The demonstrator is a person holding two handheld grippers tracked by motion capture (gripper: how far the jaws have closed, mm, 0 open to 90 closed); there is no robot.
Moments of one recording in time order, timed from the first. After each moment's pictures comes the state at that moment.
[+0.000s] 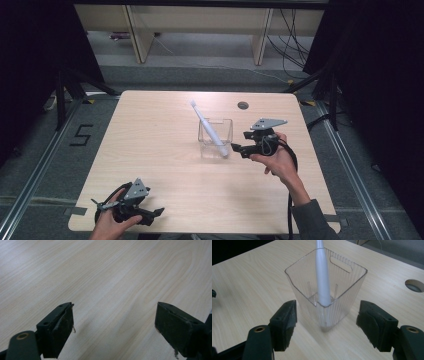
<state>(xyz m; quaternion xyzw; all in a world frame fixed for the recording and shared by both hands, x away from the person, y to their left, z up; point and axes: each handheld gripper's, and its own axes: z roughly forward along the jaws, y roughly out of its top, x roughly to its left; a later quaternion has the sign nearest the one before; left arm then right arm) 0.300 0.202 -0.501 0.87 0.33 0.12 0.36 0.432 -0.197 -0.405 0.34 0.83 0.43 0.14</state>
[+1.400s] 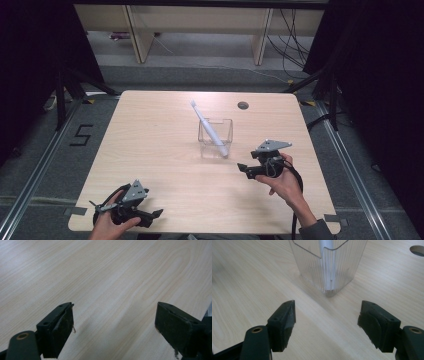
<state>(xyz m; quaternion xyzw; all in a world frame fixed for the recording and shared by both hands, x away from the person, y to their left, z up) 0.295 0.206 -0.500 0.87 0.33 0.13 0.36 0.390 -0.212 -0.444 0.37 0.83 0.40 0.14</state>
